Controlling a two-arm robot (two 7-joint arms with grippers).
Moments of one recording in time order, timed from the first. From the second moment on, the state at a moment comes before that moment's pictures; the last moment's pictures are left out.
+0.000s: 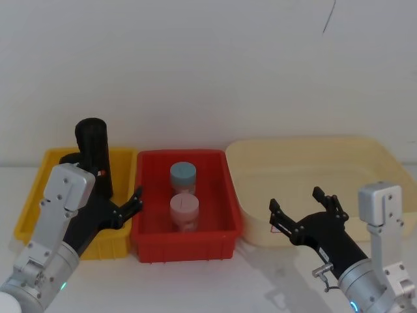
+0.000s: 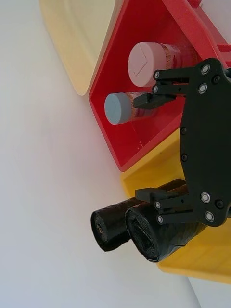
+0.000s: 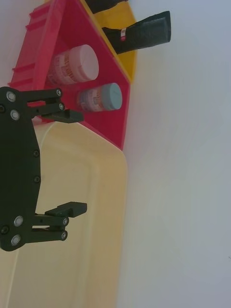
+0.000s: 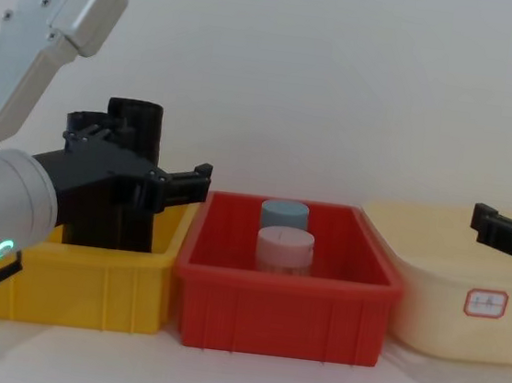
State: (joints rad) left arm -0.24 0.38 0.45 -1.63 -0.20 0.01 -0.01; right arm -0.01 0.34 -0.23 -1.77 0.29 0.03 0.07
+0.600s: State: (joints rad) left arm -0.24 0.38 0.45 -1.63 -0.20 0.01 -0.01; right arm -0.01 0.34 -0.23 -1.77 0.29 0.03 0.07
